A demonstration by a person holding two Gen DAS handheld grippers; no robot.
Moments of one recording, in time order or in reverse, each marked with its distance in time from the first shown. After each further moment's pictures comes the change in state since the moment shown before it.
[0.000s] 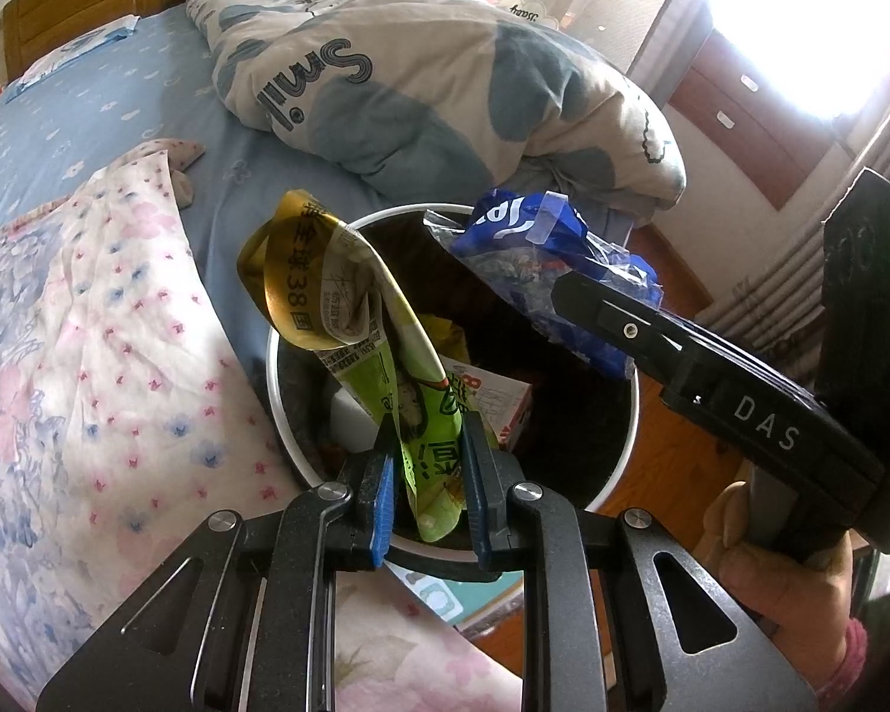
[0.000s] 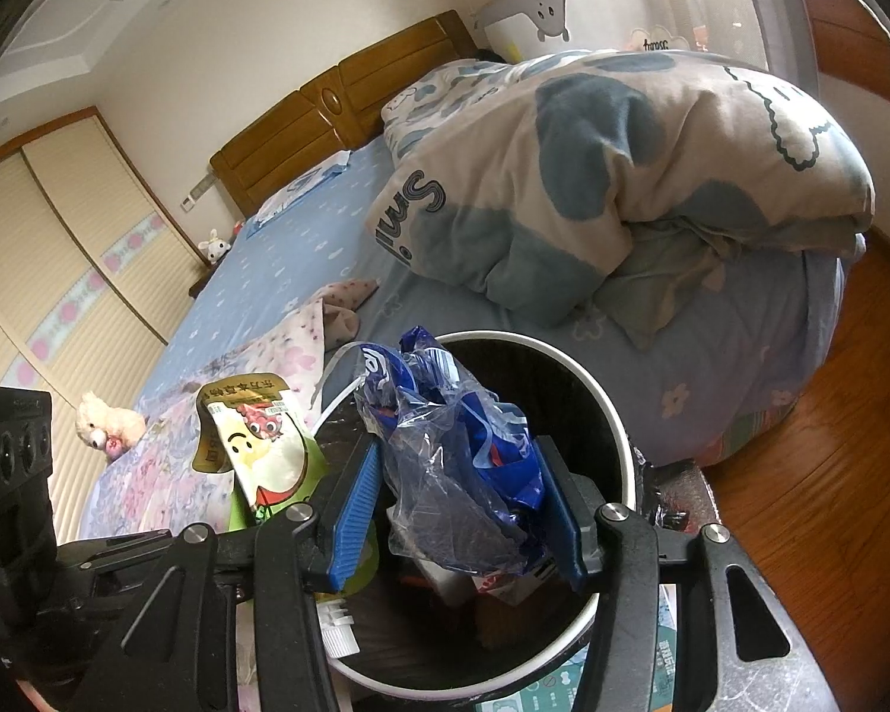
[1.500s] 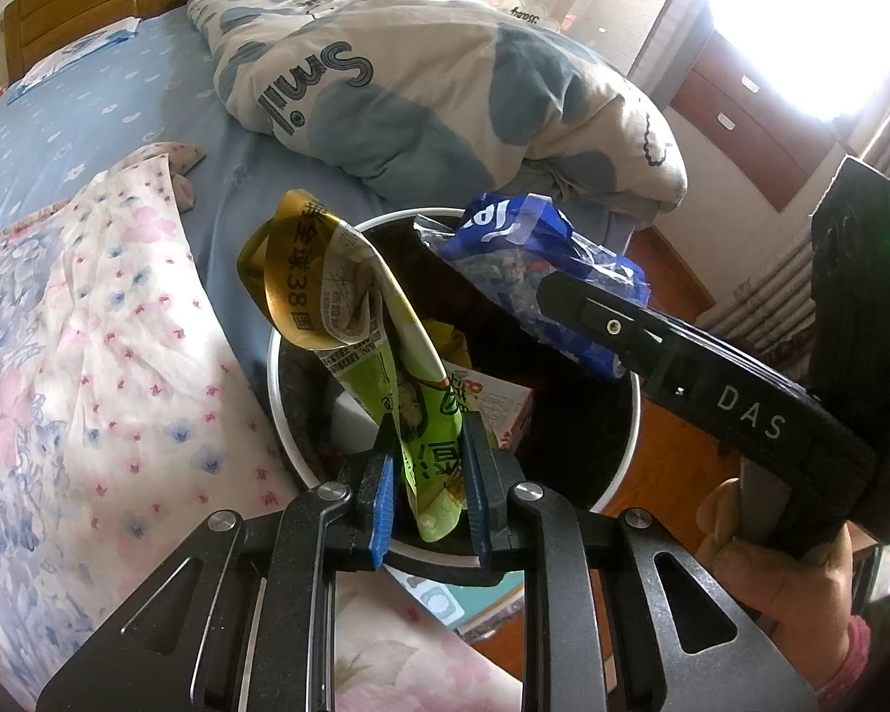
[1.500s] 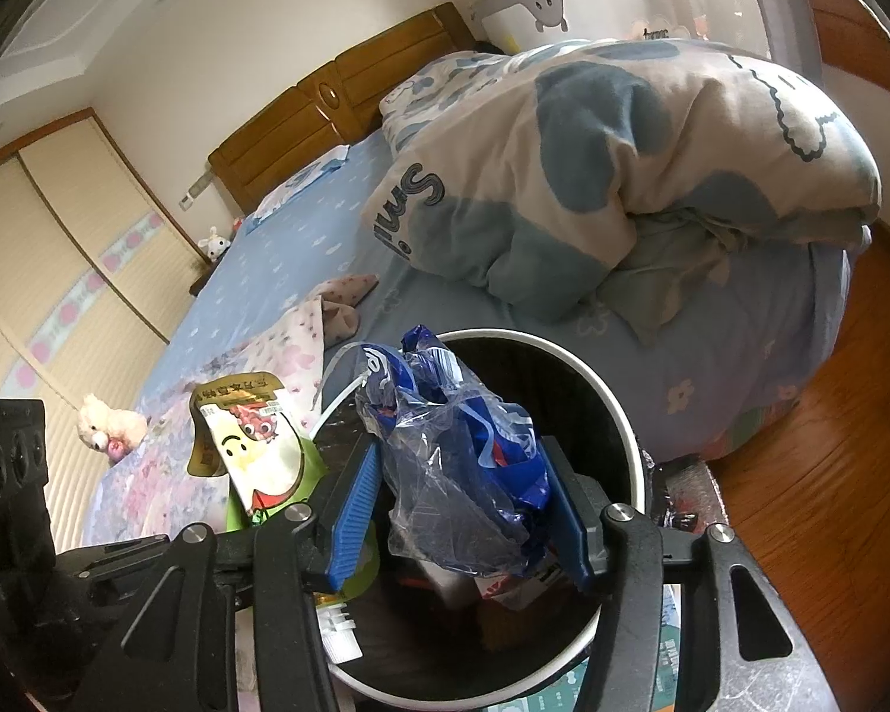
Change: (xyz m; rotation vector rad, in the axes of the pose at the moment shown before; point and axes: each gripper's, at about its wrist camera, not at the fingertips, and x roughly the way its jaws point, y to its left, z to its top) left arm -0.001 -0.001 0.001 0.007 -0.006 0.007; right arm 0.007 0.001 0.000 0.007 0.022 0.006
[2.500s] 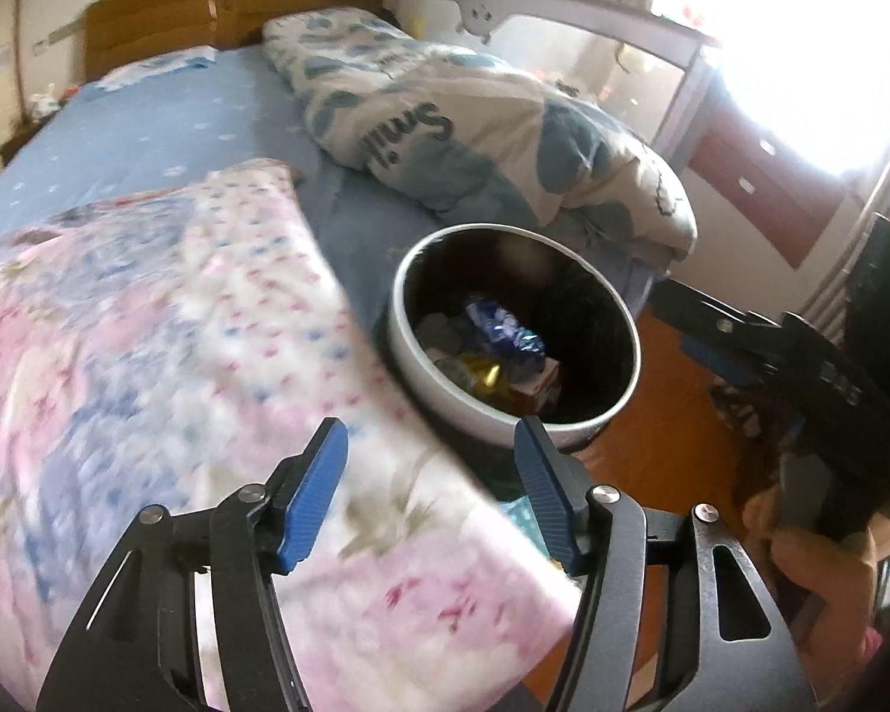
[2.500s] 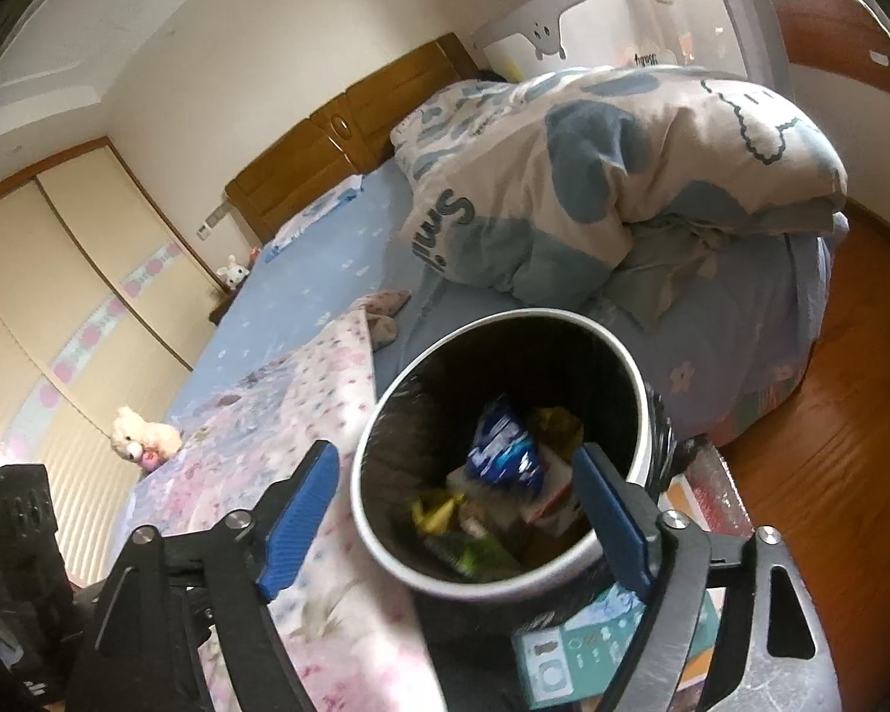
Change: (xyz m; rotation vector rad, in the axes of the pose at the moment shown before) left arm -0.090 0.020 -0.084 -0.102 -0.187 0.103; right arm -0.065 0.025 -0.037 0.045 -0.086 0.042
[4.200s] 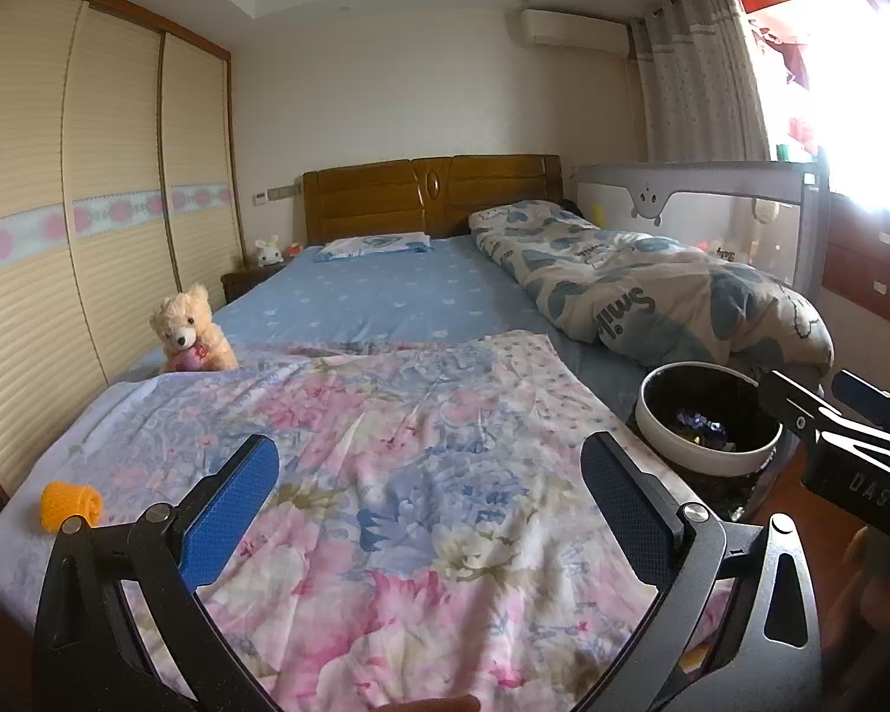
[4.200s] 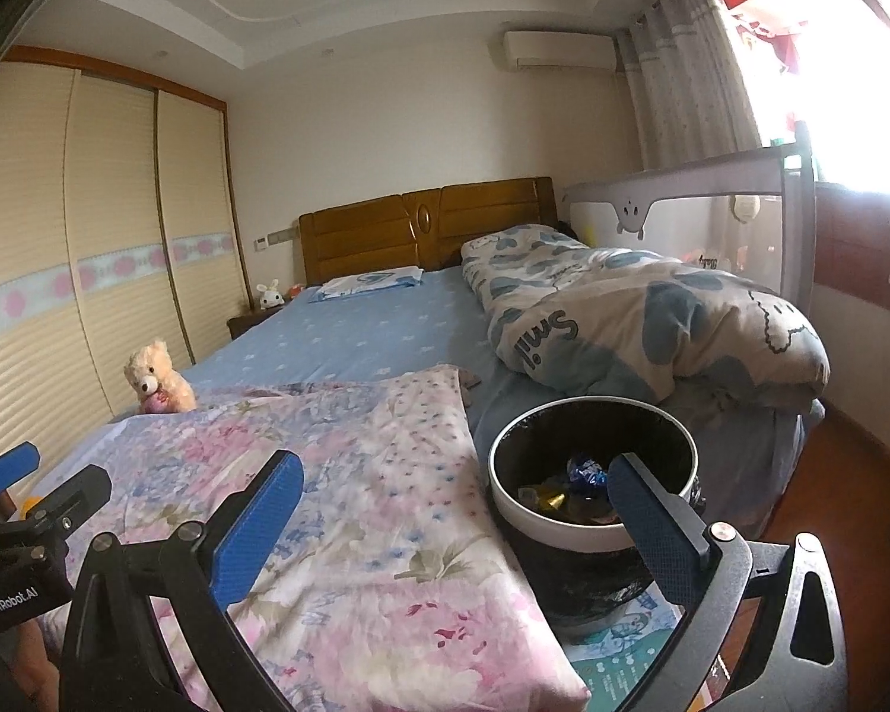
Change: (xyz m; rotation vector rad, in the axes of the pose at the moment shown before) left arm -0.159 0.056 -0.111 -0.044 -0.515 0.498; right arm -0.079 0.132 -0.104 -0.388 -0.329 -0.060
